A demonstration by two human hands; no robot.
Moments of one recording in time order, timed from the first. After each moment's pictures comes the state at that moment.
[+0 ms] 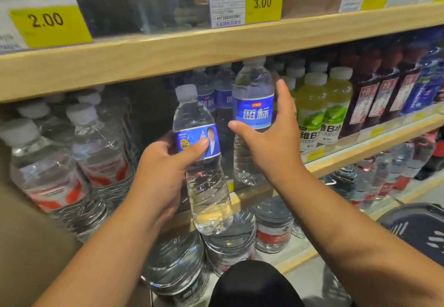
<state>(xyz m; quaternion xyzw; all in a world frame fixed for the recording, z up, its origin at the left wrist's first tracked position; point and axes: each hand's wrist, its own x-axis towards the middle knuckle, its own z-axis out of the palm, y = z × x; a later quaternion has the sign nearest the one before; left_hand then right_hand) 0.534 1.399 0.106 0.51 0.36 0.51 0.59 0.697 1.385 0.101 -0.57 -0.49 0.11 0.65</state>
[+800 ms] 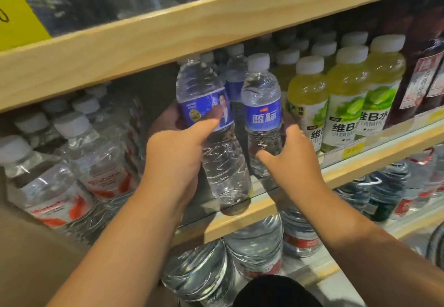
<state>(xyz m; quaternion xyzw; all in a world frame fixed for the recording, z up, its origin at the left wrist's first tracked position) 0.565 1.431 0.118 0.51 0.38 0.59 0.50 0.719 1.418 0.042 -0.72 -0.49 0.11 0.48</state>
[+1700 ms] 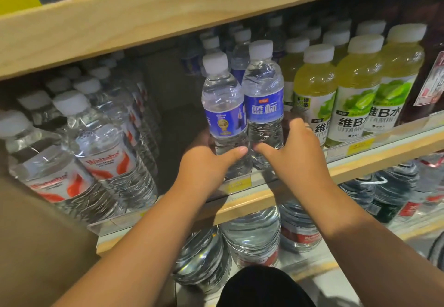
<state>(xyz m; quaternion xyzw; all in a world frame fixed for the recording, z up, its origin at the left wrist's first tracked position) 0.571 1.443 0.058 0.67 0.57 0.36 0.32 0.724 1.412 0.043 -0.72 -0.53 0.09 0.44</state>
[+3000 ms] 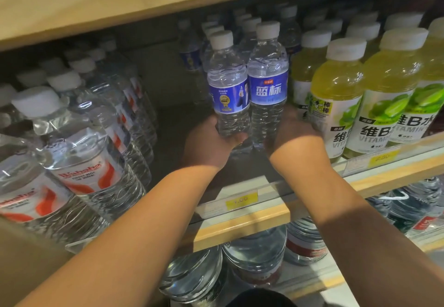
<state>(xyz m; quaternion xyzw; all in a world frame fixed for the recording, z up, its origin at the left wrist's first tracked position) 0.586 1.520 0.041 0.70 0.58 0.34 0.25 0.729 1.483 0.044 -0.81 -0.53 0.08 0.24</state>
